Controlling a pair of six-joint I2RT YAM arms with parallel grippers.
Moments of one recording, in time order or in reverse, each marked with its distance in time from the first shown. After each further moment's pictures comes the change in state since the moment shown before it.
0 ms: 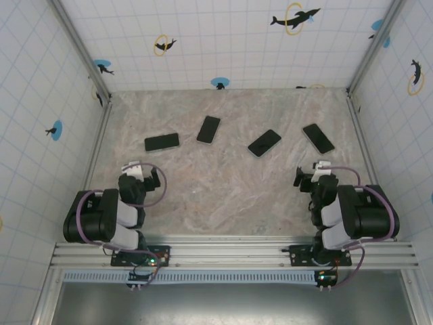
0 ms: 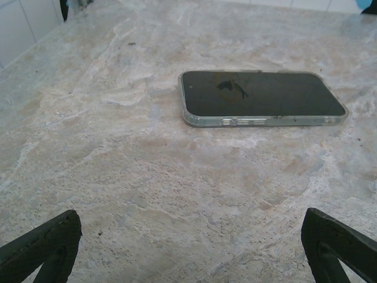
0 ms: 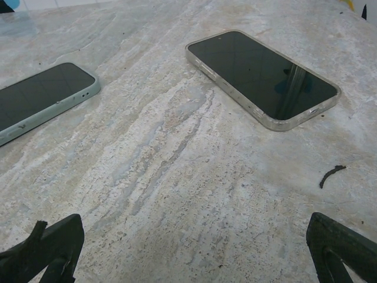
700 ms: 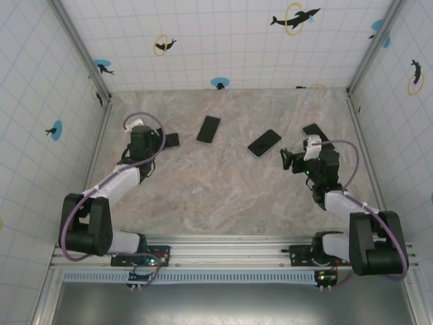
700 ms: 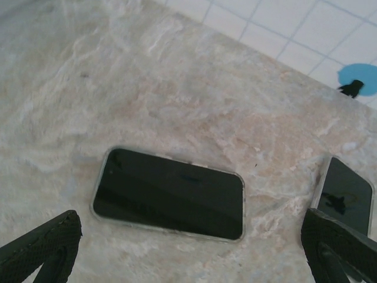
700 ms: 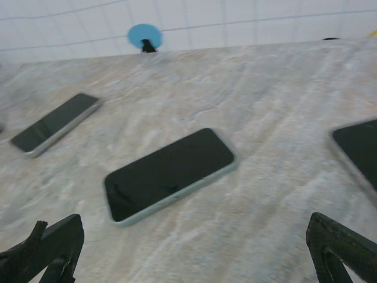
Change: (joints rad) left arm -0.212 -0.065 0.701 -0.995 -0.221 -0.489; right arm 0.072 -0.266 0.333 -0.568 -0.348 0.016
